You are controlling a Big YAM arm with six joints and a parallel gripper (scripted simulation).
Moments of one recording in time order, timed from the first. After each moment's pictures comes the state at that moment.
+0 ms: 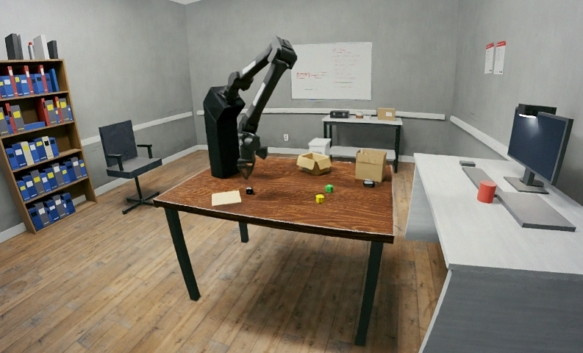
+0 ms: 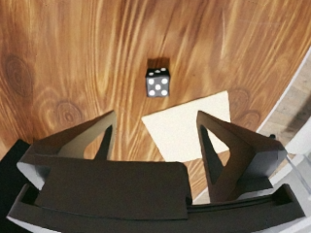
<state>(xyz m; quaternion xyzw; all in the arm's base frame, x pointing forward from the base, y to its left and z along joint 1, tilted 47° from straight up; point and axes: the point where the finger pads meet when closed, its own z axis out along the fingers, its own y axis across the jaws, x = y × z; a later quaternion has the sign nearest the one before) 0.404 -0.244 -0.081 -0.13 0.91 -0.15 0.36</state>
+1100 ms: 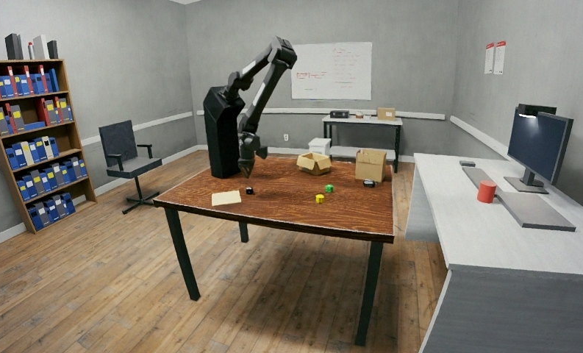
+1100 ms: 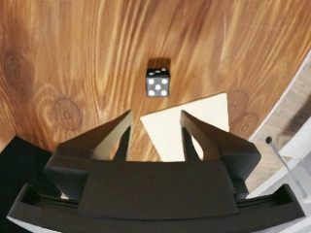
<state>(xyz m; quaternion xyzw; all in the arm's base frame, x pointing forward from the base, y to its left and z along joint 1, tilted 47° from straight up) 0.404 -0.244 -0.081 -0.15 0.91 -0.16 0.36</state>
